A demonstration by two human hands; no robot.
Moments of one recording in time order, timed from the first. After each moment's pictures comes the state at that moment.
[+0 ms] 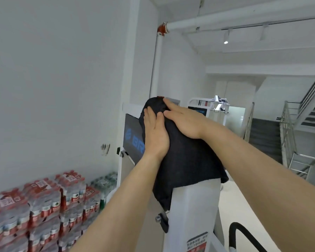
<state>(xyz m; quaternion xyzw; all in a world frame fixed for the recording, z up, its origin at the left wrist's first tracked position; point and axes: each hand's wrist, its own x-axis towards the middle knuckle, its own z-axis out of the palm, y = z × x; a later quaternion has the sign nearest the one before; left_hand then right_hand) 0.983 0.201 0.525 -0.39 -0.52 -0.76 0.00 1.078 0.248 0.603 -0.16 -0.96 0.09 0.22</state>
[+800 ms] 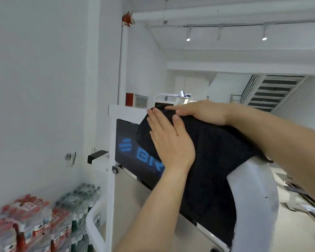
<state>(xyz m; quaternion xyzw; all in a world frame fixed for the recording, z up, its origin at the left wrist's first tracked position) 0.924 0.224 0.527 -0.42 -0.55 -0.73 0.03 1.006 0.256 0.643 -0.28 -0.95 0.10 0.11</state>
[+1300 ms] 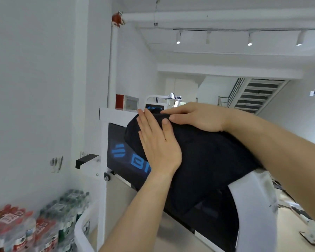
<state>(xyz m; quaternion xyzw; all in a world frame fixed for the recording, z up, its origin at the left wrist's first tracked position) 0.893 0.237 0.521 -0.45 -0.53 -0.72 0.07 1.000 0.249 0.643 -0.27 -0.95 0.05 0.14</state>
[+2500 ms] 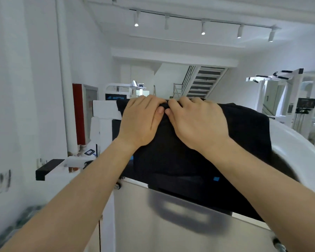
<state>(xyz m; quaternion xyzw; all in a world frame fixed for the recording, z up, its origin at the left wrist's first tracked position) 0.706 0.290 0.548 -0.73 -0.35 -0.49 0.33 0.878 0.236 0.567 -0.45 -0.68 -0.52 0.26</state>
